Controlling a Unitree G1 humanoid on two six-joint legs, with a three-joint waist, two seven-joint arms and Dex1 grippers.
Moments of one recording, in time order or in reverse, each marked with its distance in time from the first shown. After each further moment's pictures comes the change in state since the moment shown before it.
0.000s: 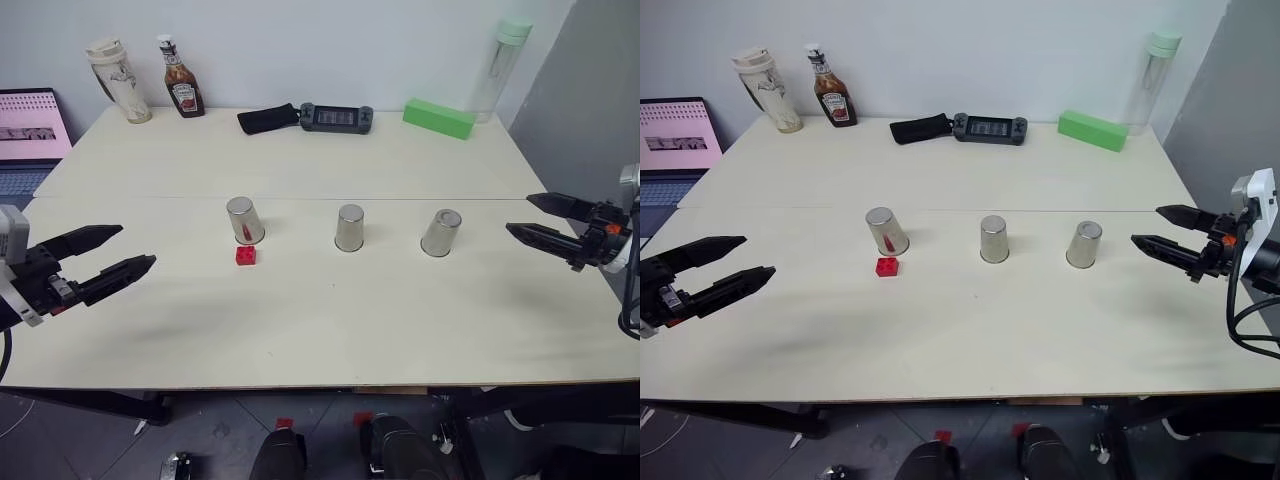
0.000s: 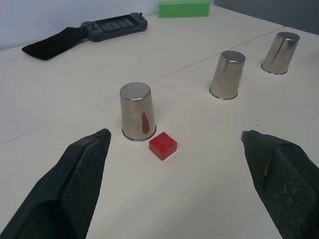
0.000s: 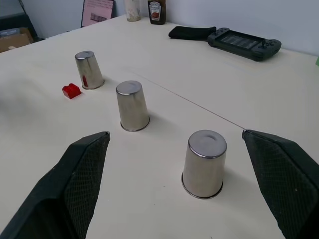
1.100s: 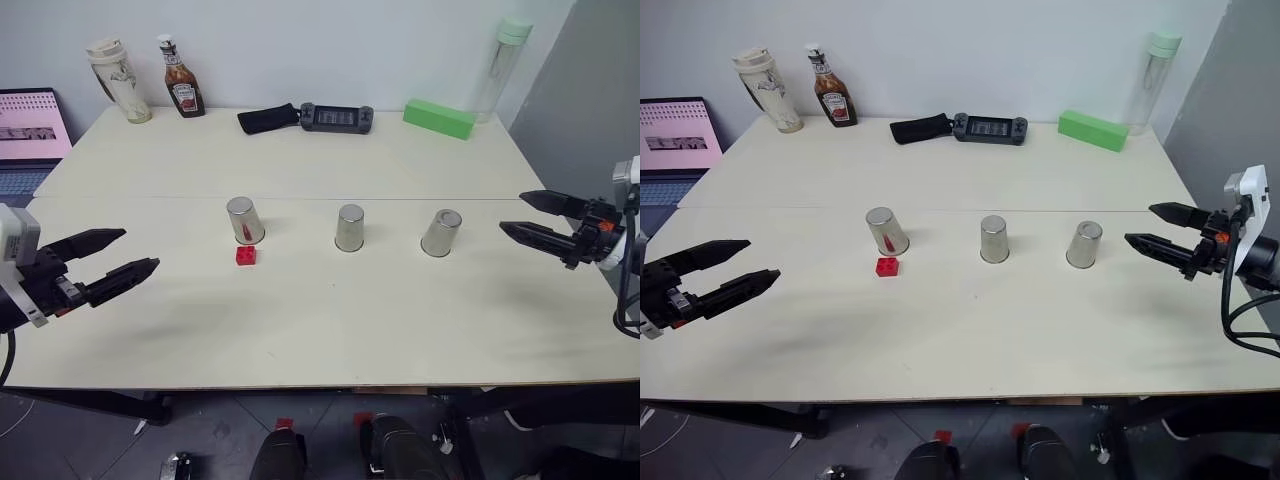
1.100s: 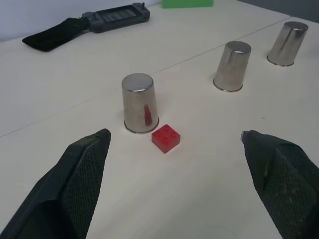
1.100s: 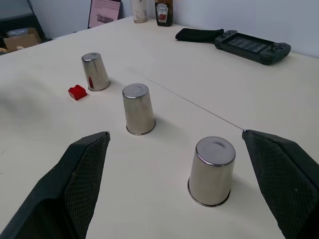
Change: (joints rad) left arm 0.000 -0.002 -0.022 0.001 0.028 -0.002 0.015; right arm -0.024 0.005 0.032 -0.007 0.009 0.001 -0.004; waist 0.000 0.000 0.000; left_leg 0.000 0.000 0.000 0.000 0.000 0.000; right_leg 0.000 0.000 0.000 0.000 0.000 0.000
